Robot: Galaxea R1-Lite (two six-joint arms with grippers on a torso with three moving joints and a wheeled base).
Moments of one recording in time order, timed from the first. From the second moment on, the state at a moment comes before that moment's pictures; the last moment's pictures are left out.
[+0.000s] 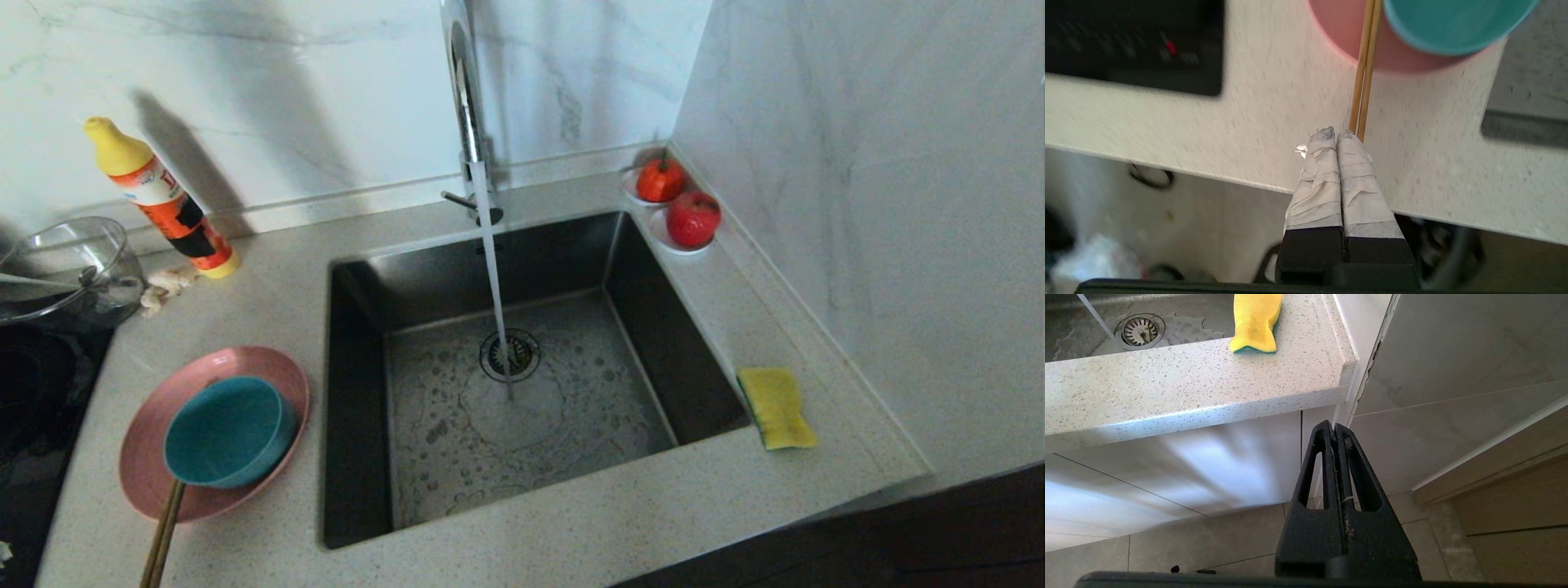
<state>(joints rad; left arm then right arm) 0.01 0.90 -0.84 0.68 0.28 -0.25 0.00 0.00 0.00 0.00 0.00 0.00</state>
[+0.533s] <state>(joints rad) 0.23 1.00 -0.73 0.61 0.04 -0.13 0.00 0.00 0.00 0.00 0.00 0.00</state>
